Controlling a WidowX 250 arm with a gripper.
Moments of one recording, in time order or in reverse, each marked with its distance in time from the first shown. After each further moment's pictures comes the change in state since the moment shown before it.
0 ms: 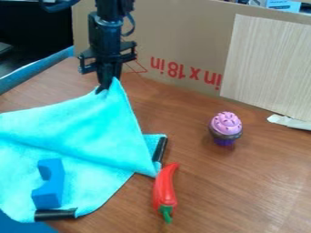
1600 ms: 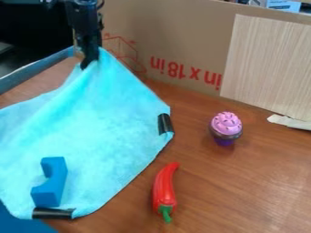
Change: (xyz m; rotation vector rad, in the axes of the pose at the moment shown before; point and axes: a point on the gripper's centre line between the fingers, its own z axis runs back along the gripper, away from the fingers) arm 0.109 -0.037 -0.020 -0.093 0.011 0.599
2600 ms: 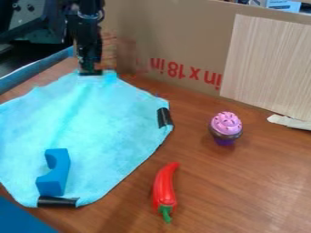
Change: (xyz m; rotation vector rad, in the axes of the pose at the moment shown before) arm 0.013 -0.013 -0.039 0.065 -0.061 0.037
